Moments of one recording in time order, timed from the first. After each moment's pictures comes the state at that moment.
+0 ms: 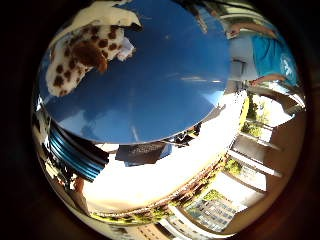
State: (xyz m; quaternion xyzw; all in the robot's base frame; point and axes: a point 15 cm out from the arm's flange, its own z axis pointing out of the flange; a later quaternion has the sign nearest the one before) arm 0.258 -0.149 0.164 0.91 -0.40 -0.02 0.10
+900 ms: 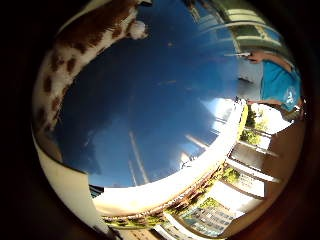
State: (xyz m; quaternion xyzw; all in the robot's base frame) arm 0.320 -0.137 0.142 0.92 -0.39 0.02 0.08
